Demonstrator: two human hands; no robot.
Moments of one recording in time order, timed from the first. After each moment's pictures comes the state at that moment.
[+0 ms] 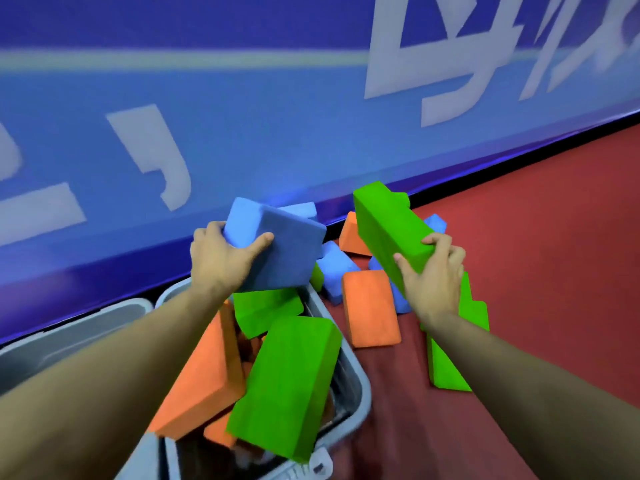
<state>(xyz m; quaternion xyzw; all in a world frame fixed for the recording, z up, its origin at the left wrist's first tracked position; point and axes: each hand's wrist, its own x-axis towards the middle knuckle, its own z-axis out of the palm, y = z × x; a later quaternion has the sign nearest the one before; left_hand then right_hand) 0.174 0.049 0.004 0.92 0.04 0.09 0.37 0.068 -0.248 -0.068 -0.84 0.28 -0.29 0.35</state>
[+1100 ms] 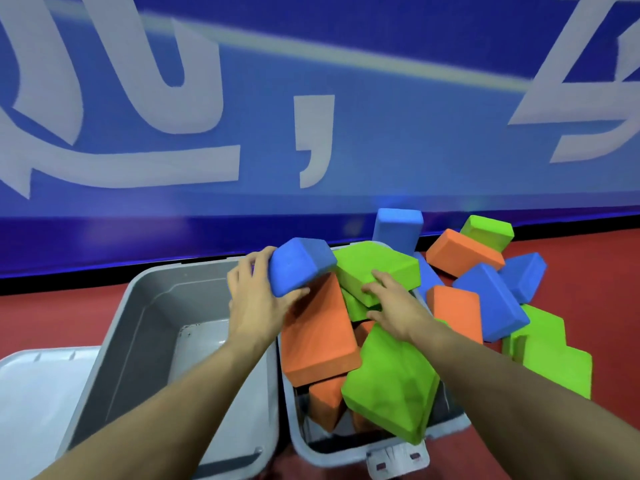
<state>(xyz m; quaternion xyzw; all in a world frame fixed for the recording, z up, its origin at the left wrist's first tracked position) 0.070 0.260 -0.032 0.91 0.04 0.15 0.38 0.111 -0.001 -0.083 -0.98 -0.09 0.09 0.17</state>
